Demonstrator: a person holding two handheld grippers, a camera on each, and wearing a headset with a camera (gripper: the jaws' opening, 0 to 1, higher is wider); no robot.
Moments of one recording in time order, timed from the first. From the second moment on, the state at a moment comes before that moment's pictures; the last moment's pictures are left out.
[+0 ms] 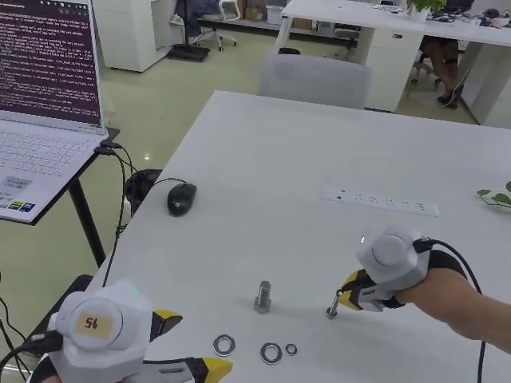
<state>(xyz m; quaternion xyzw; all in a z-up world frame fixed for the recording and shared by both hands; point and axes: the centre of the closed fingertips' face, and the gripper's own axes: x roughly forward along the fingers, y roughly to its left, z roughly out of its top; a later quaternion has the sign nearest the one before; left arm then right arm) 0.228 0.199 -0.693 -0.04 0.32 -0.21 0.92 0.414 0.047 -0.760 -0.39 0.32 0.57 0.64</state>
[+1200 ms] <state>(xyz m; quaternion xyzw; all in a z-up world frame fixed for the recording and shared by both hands) 0.226 0.204 -0.695 -0.04 0.32 -0.20 0.92 0.418 0.045 -0.810 -0.40 0.37 0.55 0.63</state>
